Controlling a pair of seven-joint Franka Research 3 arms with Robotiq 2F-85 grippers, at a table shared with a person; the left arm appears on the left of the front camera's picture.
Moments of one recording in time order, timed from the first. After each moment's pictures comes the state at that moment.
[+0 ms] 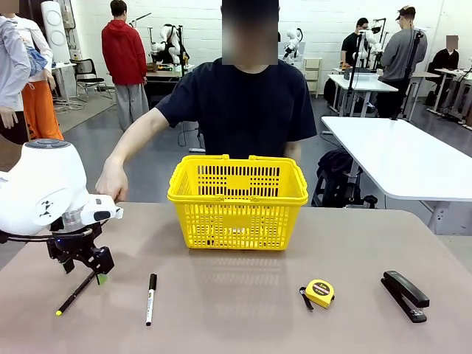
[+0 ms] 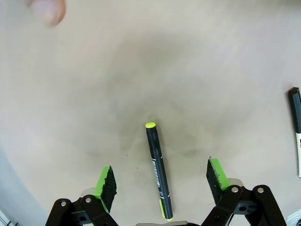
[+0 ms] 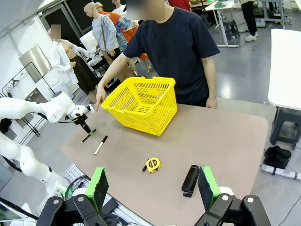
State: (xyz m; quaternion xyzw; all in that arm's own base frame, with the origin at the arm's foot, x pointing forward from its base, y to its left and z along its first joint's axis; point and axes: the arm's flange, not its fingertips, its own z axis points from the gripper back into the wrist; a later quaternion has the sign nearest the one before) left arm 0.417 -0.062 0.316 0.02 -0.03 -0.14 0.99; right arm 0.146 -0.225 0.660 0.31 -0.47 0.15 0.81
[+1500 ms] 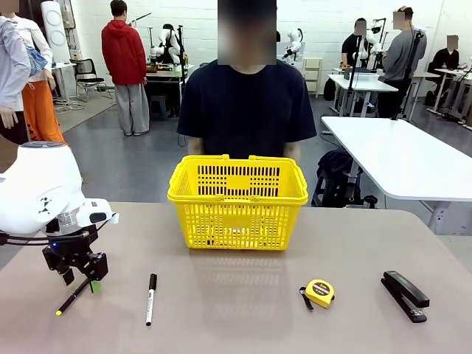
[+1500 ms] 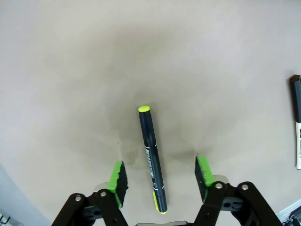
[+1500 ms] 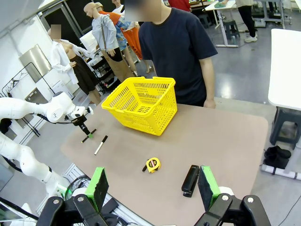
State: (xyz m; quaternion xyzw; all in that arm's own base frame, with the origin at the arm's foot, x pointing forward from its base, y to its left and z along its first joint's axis) left arm 0.411 -0.056 0.310 0.00 0.01 -0.13 0.99; right arm 0.146 -0.225 0.660 0.31 -0.47 0.15 0.81
